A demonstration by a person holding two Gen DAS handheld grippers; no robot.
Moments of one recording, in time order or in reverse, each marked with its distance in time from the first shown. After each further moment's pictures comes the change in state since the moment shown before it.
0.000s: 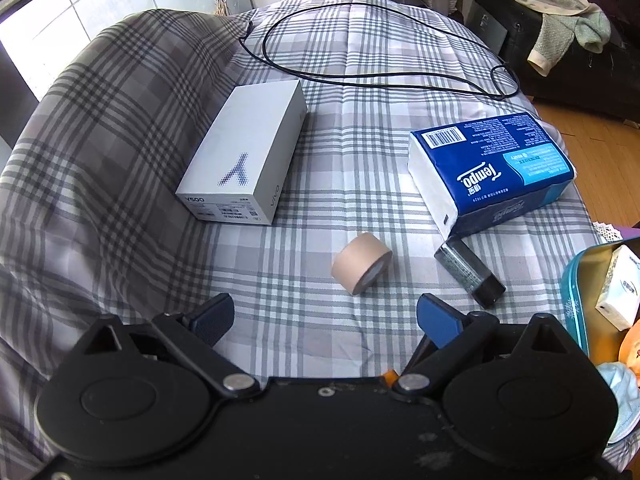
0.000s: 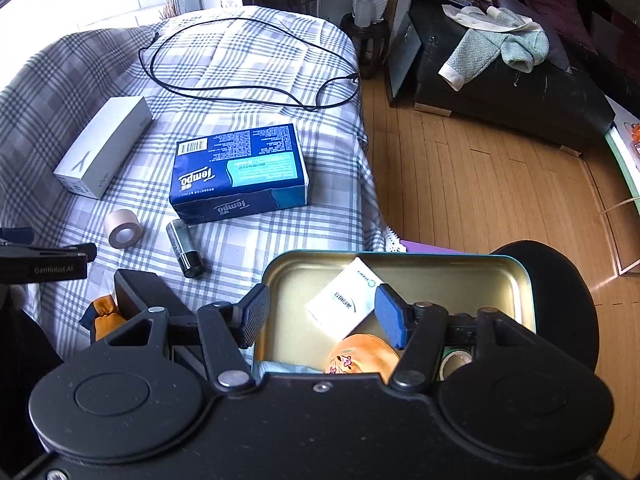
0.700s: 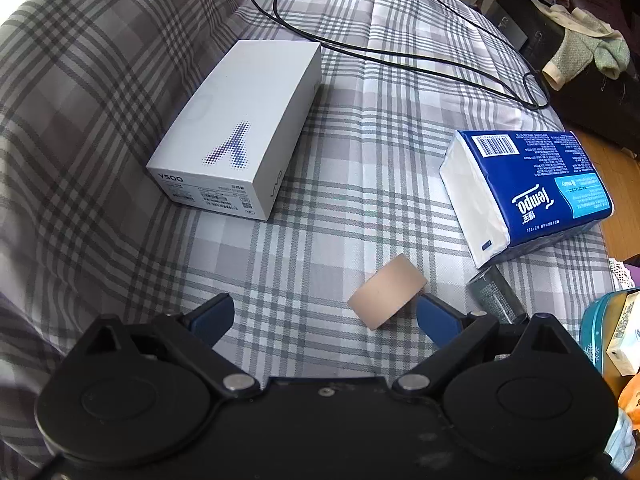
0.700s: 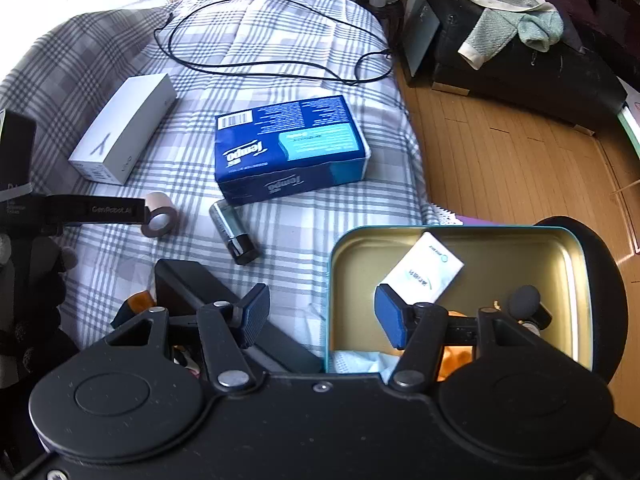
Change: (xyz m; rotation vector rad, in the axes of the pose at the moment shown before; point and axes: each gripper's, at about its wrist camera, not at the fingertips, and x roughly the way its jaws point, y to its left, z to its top) left arm 0.067 0.032 0.020 -0.118 0.073 -0.104; right arm 0.019 0.058 -0.012 0.034 0.045 0.039
